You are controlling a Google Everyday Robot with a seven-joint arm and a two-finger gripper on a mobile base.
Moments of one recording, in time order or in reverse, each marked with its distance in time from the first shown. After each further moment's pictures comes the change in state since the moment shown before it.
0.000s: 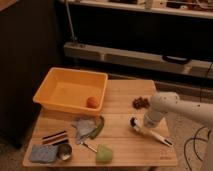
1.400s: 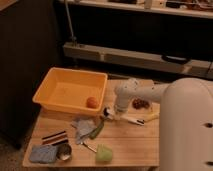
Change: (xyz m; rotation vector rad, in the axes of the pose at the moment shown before) arm -0.162 -0.034 0.021 0.080 0.027 -0.210
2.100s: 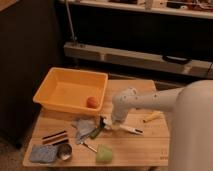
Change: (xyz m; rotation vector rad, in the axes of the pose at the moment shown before) arm -0.006 0.051 0.003 -0.025 -0.020 -0.069
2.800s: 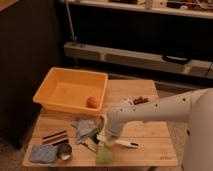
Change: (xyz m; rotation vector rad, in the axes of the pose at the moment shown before) arm -0.024 0.121 -0.004 -0.089 -0.028 -0.156
